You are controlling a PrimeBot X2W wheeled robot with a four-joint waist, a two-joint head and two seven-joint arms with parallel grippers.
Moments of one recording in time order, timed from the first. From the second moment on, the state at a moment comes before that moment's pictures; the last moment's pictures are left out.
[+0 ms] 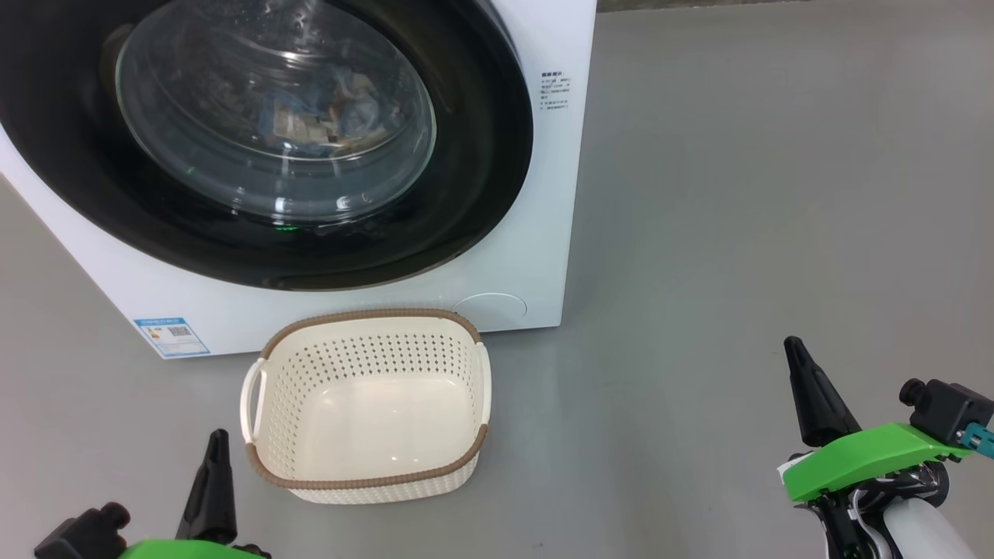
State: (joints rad) left arm -0.08 0.13 -0.07 0.32 -0.80 -0.13 -0.17; right arm -0.17 -0.16 0.12 0.35 0.75 0.13 -0.18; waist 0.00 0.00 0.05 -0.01
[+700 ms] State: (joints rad) left arm -0.08 0.11 -0.03 0.31 -1.01 -0.13 -0.10; right arm -0.15 -0.14 0.06 0.33 0.96 0.13 -0.11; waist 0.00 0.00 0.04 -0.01
